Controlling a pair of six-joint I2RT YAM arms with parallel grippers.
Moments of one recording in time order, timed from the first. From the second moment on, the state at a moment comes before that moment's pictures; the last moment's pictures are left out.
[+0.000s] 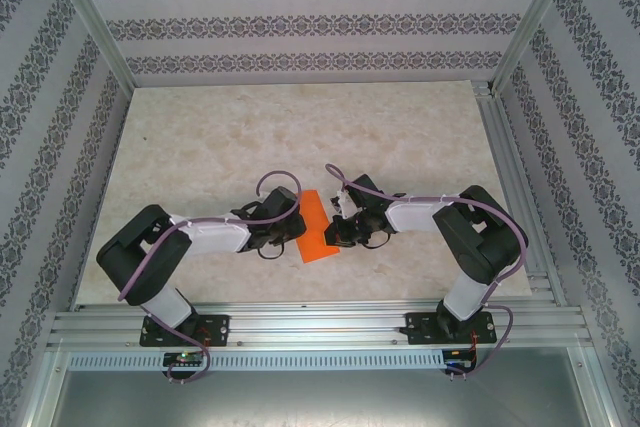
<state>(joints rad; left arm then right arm) -0.75 1.61 0.68 -0.02 0.01 -1.07 0.63 1.72 0.74 -0.16 -0.61 0.55</state>
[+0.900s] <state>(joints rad) -0.70 1.60 0.71 0.06 0.23 -1.03 0.63 1.70 0.74 -0.19 -0.59 0.56</state>
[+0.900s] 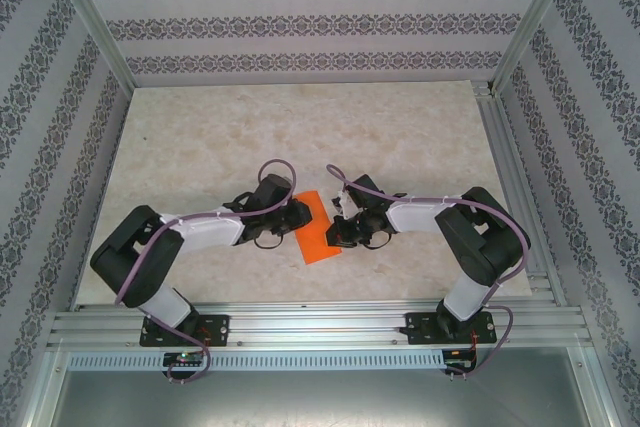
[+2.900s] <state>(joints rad) -0.81 1.70 0.70 0.15 0.24 -1.11 0.63 1.63 0.71 -0.24 -0.58 0.59</state>
